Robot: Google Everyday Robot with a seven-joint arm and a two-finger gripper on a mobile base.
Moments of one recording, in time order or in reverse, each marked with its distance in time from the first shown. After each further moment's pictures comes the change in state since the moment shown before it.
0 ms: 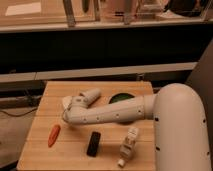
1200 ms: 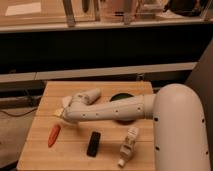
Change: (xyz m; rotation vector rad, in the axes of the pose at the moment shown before) arm -0.004 -0.006 0.002 -0.007 -0.077 0.023
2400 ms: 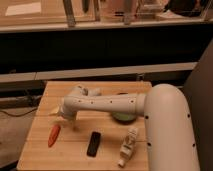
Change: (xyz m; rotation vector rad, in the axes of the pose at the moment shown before) arm -0.006 -0.013 0.012 -0.032 -0.203 0.040
